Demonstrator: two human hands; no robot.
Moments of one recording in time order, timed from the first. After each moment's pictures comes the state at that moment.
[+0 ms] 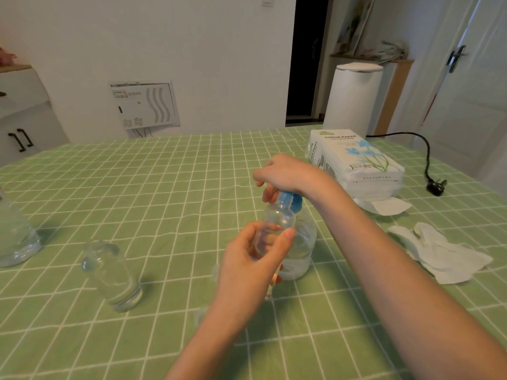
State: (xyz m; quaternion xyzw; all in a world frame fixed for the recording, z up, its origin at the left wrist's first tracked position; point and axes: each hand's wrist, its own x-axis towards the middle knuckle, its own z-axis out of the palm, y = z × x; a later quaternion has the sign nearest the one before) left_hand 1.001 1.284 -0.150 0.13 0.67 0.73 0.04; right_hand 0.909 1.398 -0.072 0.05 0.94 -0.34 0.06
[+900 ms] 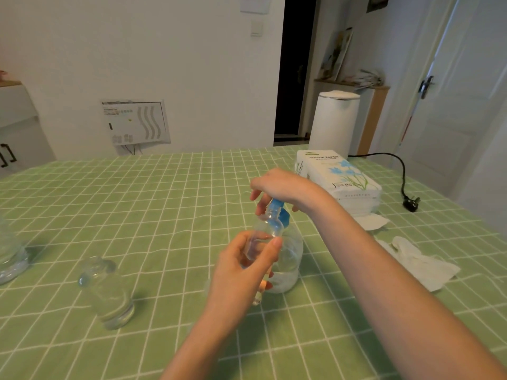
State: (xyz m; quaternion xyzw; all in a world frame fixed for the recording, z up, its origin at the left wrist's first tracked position) left_hand 1.000 1.279 -0.142 0.15 0.67 0.73 0.06; right_hand 0.924 1.400 -0.054 0.07 0.94 -0.32 0.07
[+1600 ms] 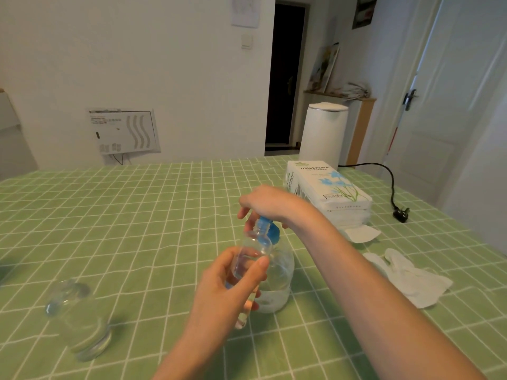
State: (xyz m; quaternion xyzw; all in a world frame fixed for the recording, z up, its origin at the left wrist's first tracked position) left_hand 0.994 1.277 -0.141 0.16 0.66 0.73 0.07; right_hand 0.918 1.401 -0.058 0.08 0.93 -0.33 0.09
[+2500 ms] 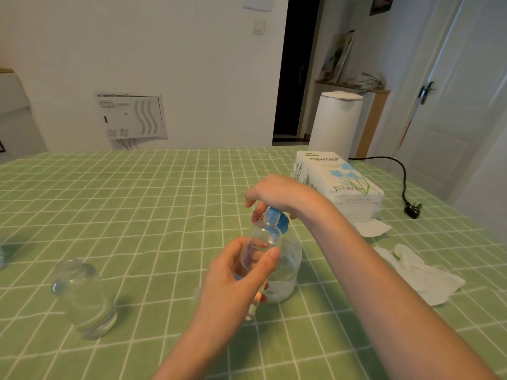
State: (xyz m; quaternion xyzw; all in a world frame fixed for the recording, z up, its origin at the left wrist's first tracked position) left_hand 0.998 1.279 -0.144 0.16 0.66 0.73 0.06; right_hand 0.913 1.401 -0.066 0.10 0.93 -0.33 0.09
